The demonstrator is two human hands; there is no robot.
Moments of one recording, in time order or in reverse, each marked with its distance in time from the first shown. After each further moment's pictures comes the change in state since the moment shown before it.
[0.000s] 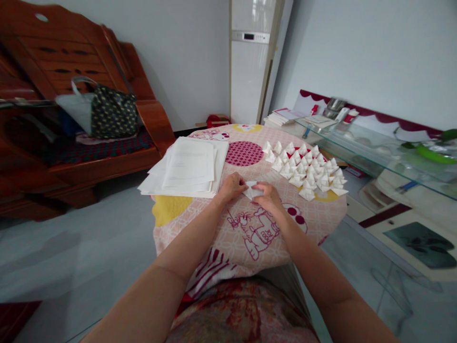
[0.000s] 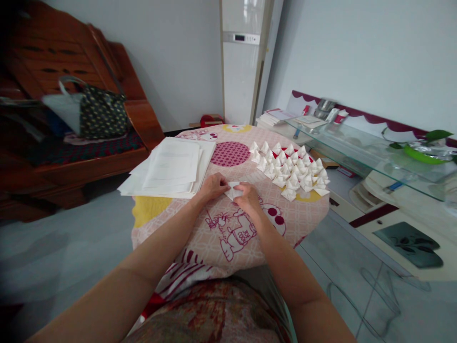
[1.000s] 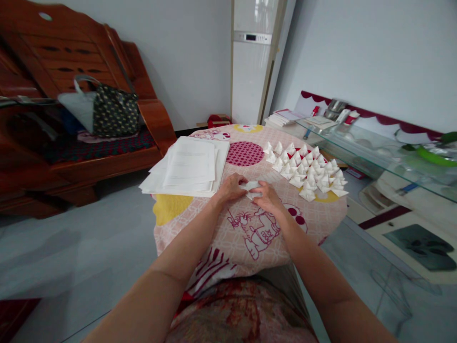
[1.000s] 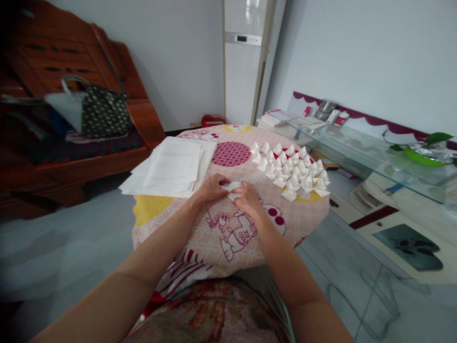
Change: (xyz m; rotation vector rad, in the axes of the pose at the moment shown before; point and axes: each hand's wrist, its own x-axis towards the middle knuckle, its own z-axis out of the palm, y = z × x) left_hand -0.004 -0.013 0.000 -0.030 -0.037 0.110; right_hand -0.001 -0.008 -0.005 -0.163 -0.087 -0.105
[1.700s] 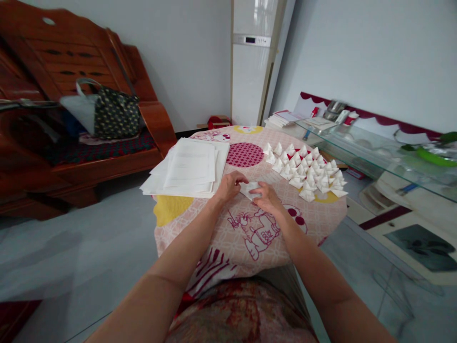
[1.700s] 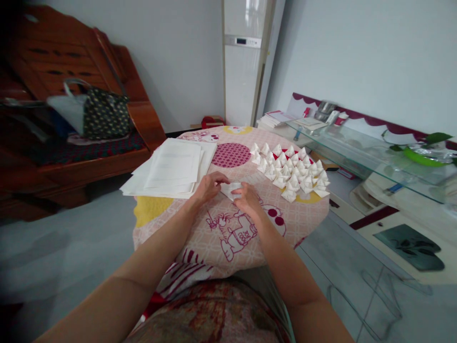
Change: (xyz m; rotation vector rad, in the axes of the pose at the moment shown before) left_hand -0.007 0.000 -0.006 -0.107 0.140 0.152; right_hand 0.001 0.002 0.002 0.009 0.004 0.022
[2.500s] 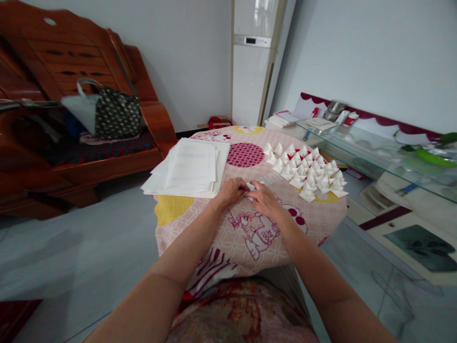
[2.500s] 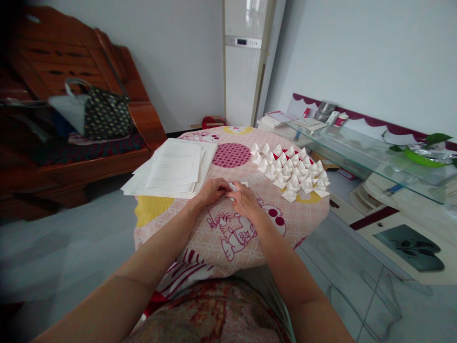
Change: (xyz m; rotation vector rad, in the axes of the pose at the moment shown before) left_hand -0.002 -0.003 0.005 0.074 -0.195 0.015; right_hand -0.010 -0.008 -0.006 -0.191 -0.073 -0.354
